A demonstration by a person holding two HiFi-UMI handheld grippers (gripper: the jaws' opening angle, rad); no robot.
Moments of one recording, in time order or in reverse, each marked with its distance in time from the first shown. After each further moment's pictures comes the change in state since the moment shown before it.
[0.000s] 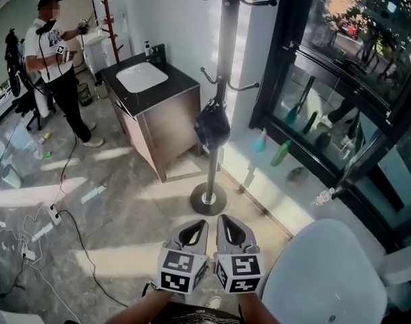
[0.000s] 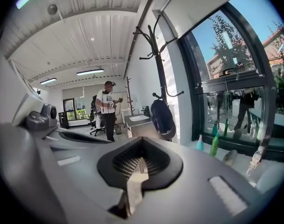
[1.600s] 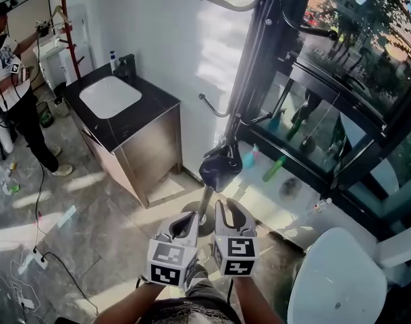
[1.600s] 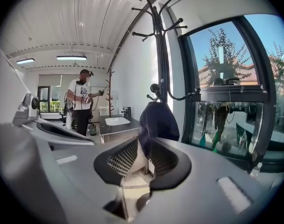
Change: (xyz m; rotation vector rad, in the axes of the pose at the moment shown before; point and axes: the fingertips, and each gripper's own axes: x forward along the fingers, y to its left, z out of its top) left arm 0.117 0.174 0.082 0.048 -0.023 -0.193; right arm 0.211 -0.024 0.075 -0.051 -0.005 -0.295
